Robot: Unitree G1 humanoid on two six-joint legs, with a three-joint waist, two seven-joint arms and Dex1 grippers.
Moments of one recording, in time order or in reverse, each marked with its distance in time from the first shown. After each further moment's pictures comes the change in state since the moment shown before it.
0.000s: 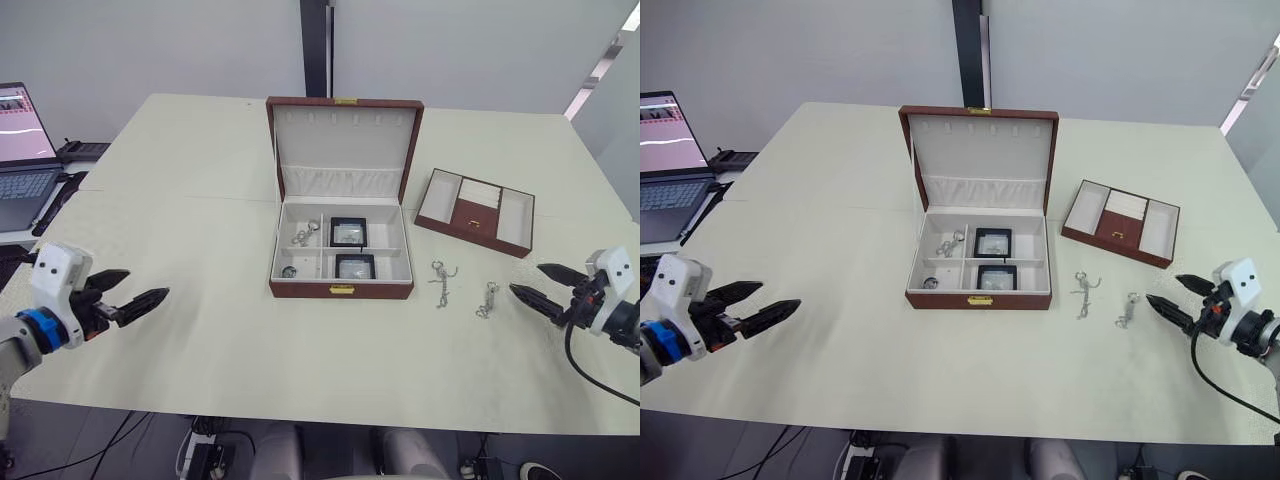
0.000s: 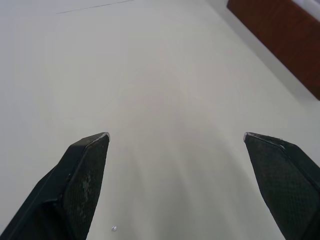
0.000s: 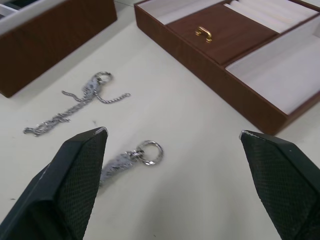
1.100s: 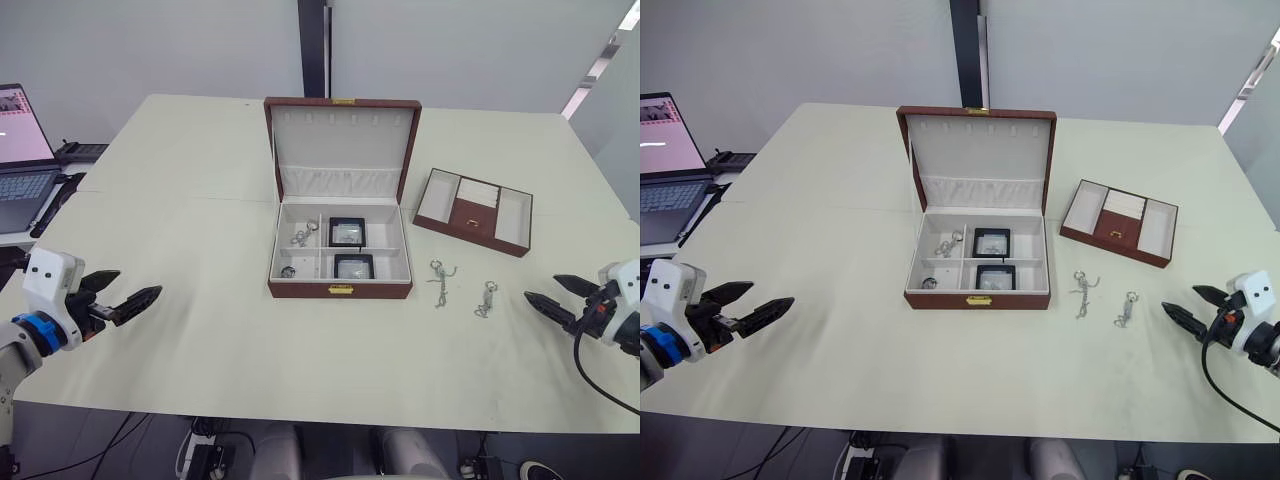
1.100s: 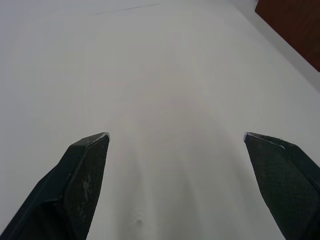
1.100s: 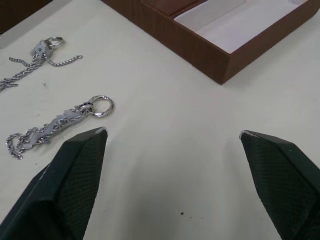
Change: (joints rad) left arm -0.013 -0.030 -0.005 0.029 0.015 -0.060 0.007; right arm -0.021 -0.020 -0.017 0.149 -0.033 -0.068 0.036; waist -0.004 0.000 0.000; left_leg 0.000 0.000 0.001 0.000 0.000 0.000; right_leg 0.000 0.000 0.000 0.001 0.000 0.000
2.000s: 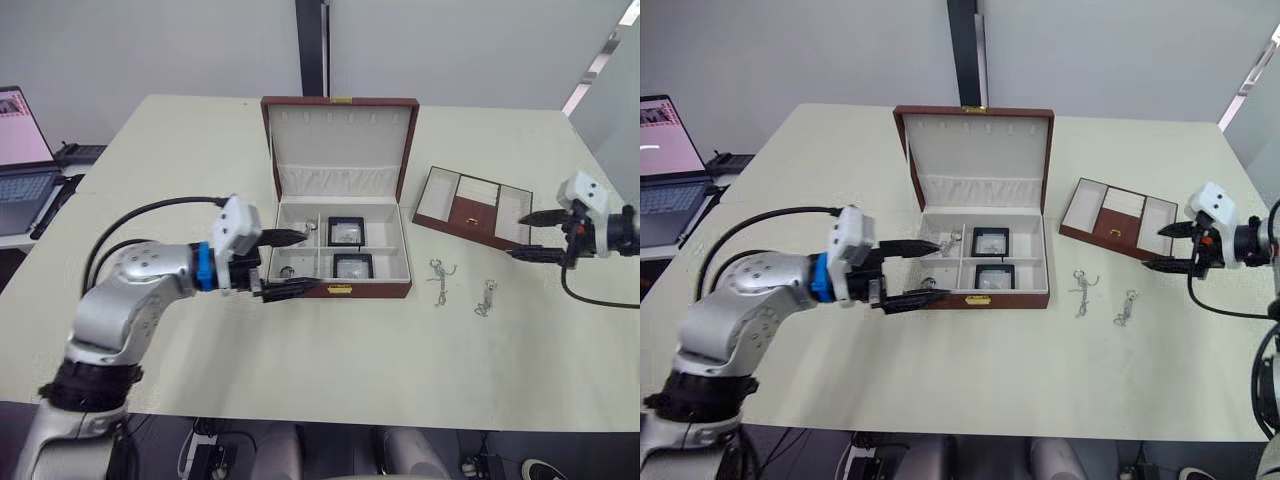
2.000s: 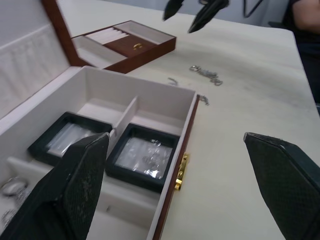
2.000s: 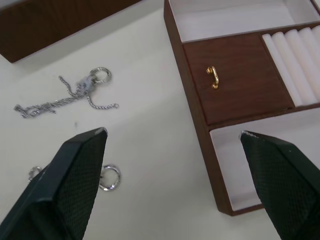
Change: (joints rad) left arm -0.521 -0.163 -0.604 -0.222 -0.057 0.018 -0.215; right arm -0.802 -0.093 0.461 0.544 -0.357 -0.114 0.395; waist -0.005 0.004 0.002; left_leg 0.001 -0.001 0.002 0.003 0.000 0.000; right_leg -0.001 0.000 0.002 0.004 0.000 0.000
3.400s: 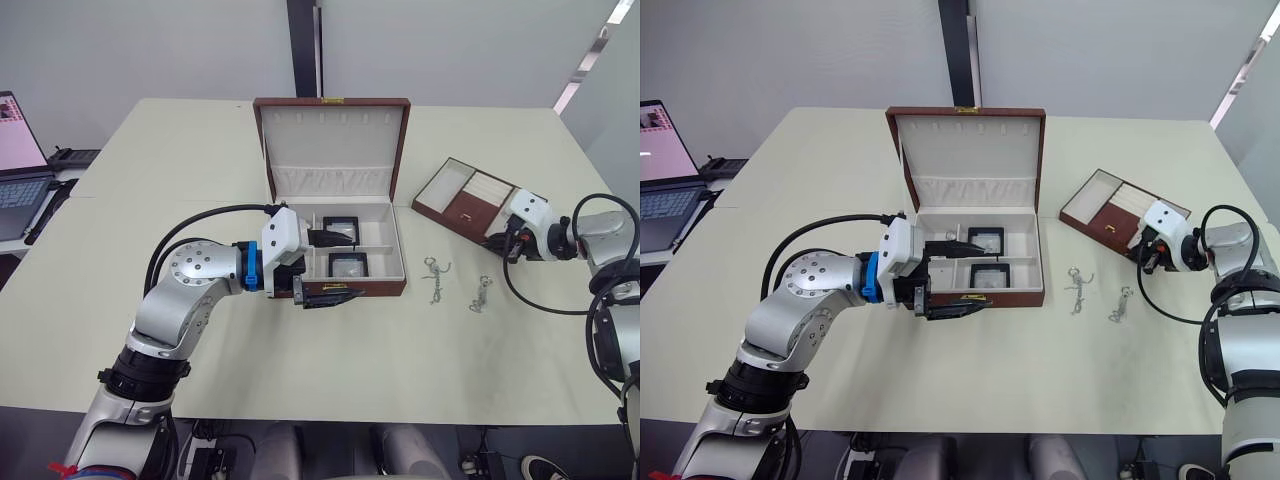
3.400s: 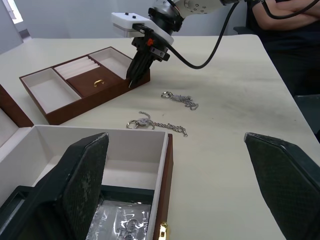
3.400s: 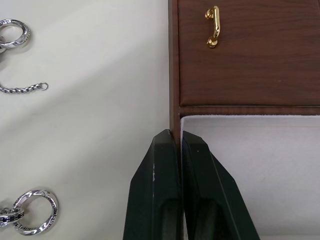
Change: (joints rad) left arm -0.033 -0.123 -0.098 0.008 0.106 -0.138 0.010; right arm -0.150 0.187 0.025 0.374 -0.233 -0.189 -0.264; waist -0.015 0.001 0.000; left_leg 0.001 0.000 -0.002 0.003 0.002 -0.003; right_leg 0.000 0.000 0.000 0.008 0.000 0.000
